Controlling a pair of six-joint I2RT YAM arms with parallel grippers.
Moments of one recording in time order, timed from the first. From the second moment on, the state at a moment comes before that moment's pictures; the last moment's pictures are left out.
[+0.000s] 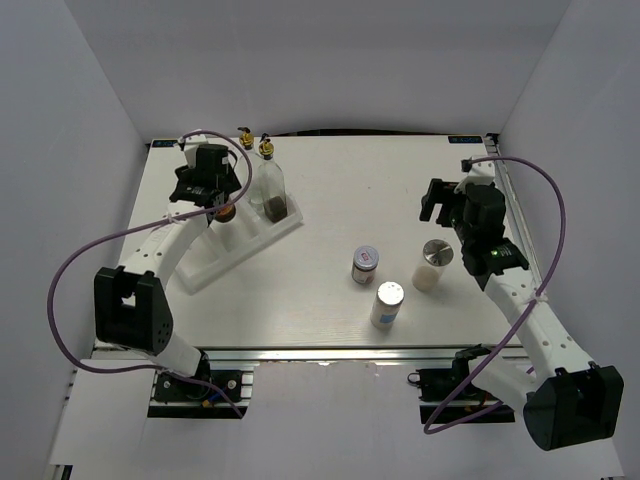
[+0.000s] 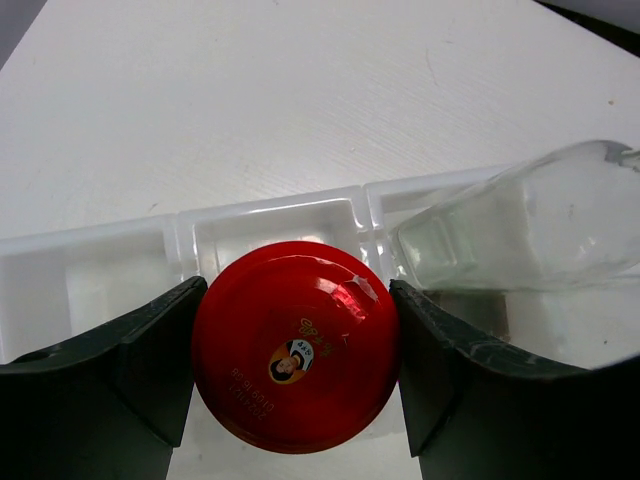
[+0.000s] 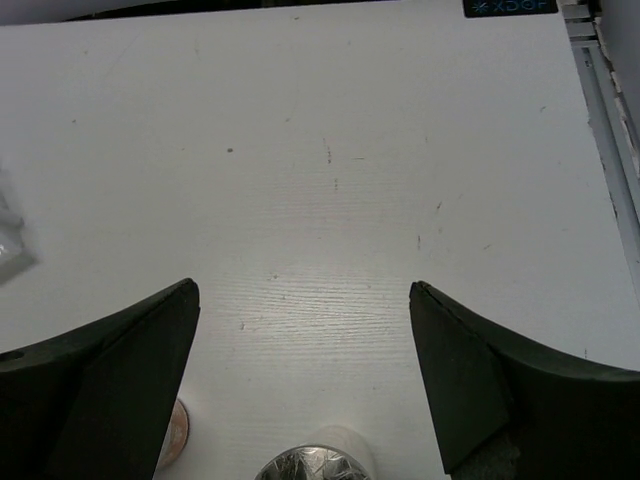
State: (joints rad) left arm -0.22 1.52 1.25 -0.36 -0.52 -0.46; right arm 0.23 1.02 0.84 -0.12 0.15 0.15
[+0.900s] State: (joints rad) left arm -0.19 1.69 1.20 -0.14 -0.57 -0.45; right arm 0.46 1.30 0.90 -0.13 -0.23 -0.11
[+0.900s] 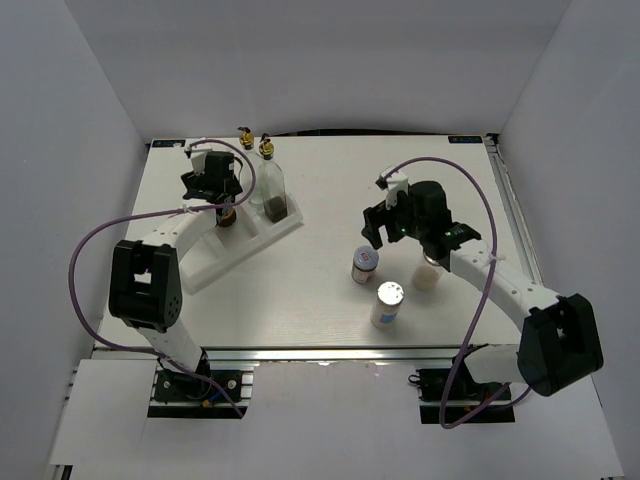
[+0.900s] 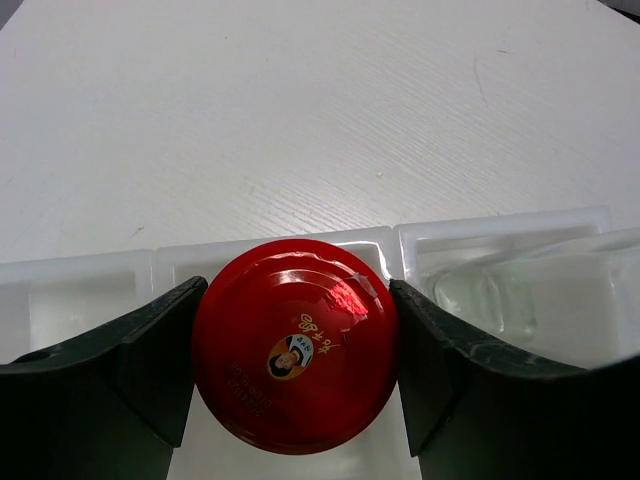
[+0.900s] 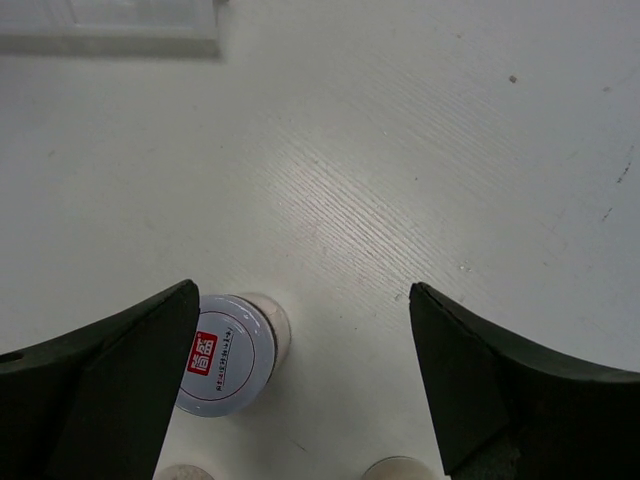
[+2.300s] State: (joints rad) left arm -0.18 1.12 1.02 -0.39 -0.65 -0.69; right arm 0.67 1.57 1.06 -0.50 -0.01 -0.03
